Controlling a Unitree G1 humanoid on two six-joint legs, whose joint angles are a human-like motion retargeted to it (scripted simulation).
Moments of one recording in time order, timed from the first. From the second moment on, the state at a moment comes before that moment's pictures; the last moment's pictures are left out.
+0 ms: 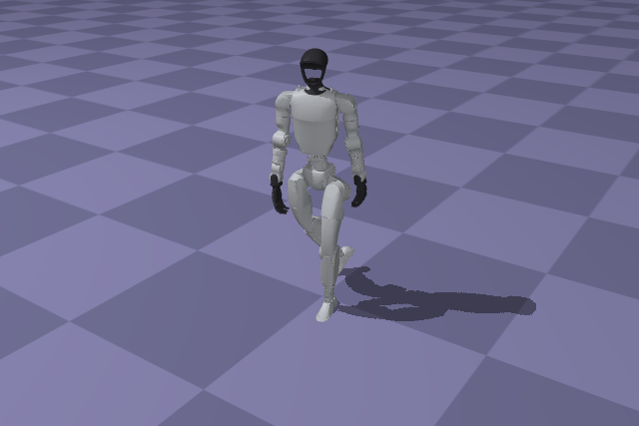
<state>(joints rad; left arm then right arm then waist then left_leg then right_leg) 0.05 0.14 0.25 1.64 0.58 0.00 -0.05 -0.07 -0.06 -0.34 1.40 -0.16 -0.03 0.23 0.40 -0.08 -0.07 -0.34 0.02 0.29 0.29 -0.11 0.11 0.17 -0.09 -0.39 0.35 0.22 0.14</state>
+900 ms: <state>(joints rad) 0.04 0.16 0.27 1.64 0.62 -0.02 -0.06 -0.08 -0.10 -0.34 1.52 -0.13 -0.08 0.09 0.26 -0.21 -0.01 -0.22 0.01 0.45 0.72 0.01 0.09 -0.10 -0.17 -0.31 0.16 -0.17 -0.05</state>
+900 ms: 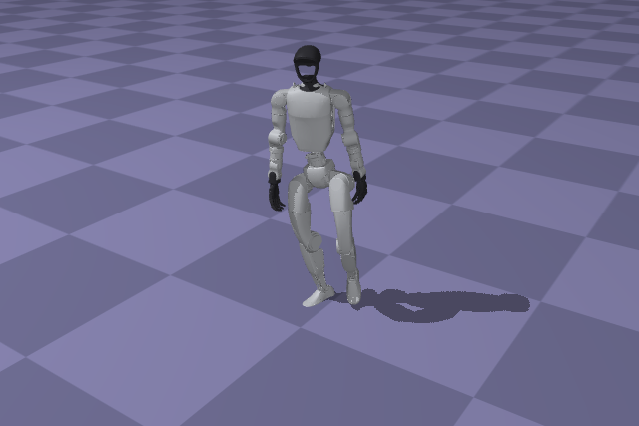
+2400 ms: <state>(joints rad) 0.06 0.18 0.25 1.66 0.64 0.01 -0.03 -0.17 -0.11 -0.22 1.48 -0.20 -0.05 0.06 0.27 -0.18 0.03 -0.30 0.05 0.54 0.60 -0.07 0.07 -0.05 -0.09 -0.38 0.09 -0.18 -0.07</state>
